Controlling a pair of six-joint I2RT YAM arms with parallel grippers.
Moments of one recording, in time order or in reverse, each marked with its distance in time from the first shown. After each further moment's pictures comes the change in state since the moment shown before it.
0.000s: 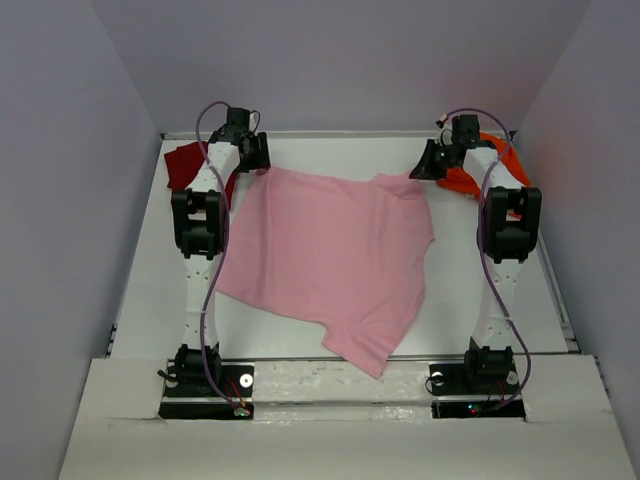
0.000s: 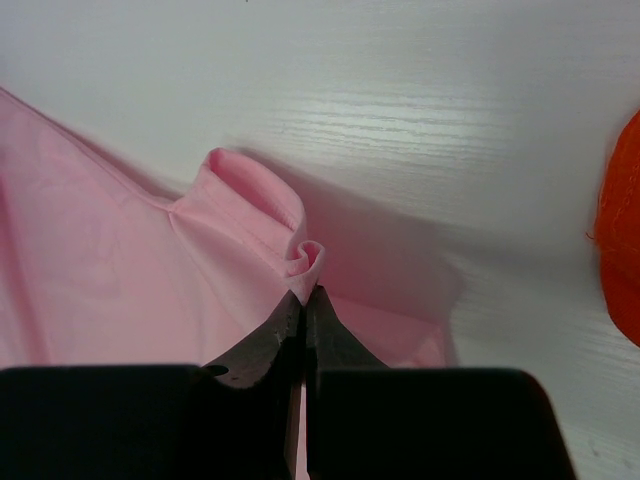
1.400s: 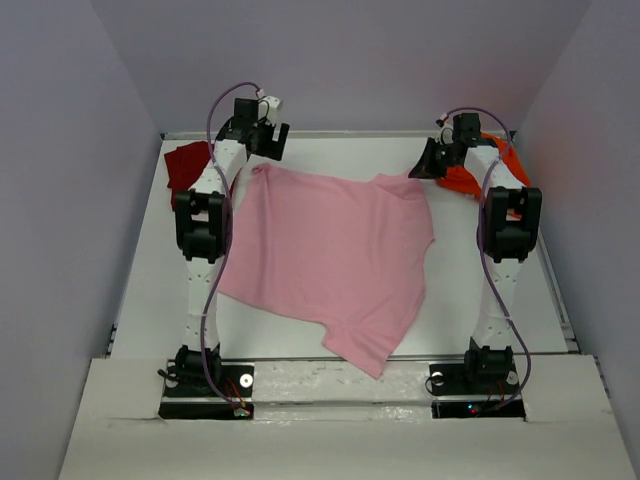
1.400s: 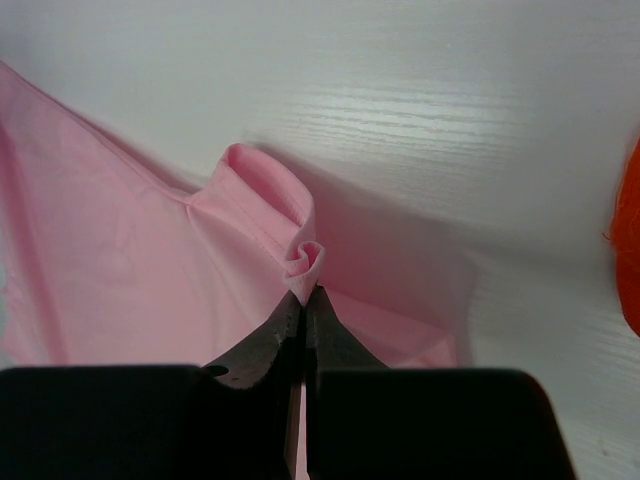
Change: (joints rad) left arm -0.044 -0.059 -0.032 0.179 0.081 0.335; right arm -0.005 0.011 0.034 -0.035 -0.038 -0.002
